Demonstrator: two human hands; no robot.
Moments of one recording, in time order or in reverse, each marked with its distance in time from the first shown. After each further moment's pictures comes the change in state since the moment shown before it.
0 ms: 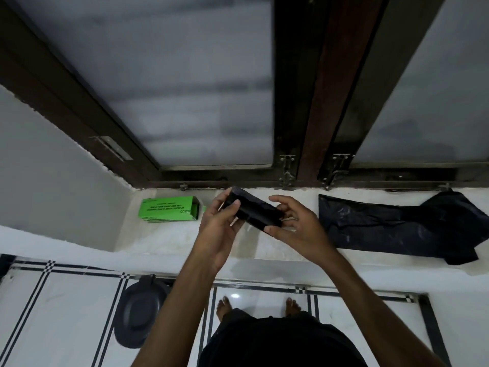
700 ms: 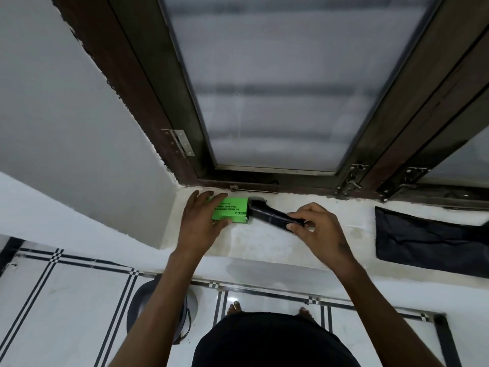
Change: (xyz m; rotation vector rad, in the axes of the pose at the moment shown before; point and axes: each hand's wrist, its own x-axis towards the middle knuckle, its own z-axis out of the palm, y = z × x) left_hand 0.051 0.071 -0.175 1.669 0.081 0.480; right_hand 0.039 -0.006 0.085 -0.410 0.119 -0.079
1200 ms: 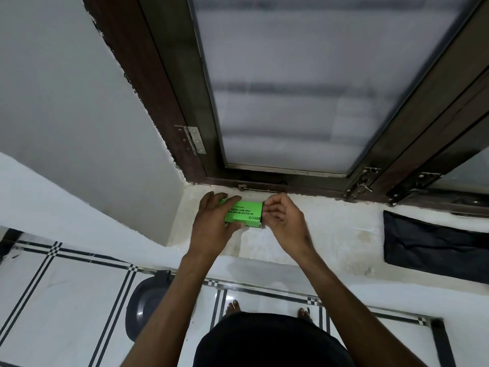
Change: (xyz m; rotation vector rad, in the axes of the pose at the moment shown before) left_hand -0.009 0.012 0.001 -0.026 0.038 0.039; right_hand 0.023 -0.045 0.072 0.395 0.030 0.158
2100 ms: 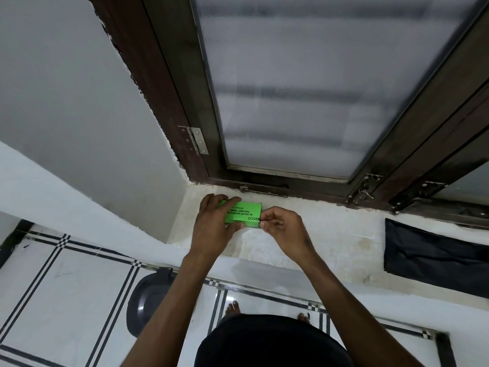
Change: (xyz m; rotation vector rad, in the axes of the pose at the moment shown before) left_hand -0.002 0.006 0.002 -0.006 0.055 -0.033; right_hand 0.005 0.010 -0.010 -0.064 -0.195 0.037
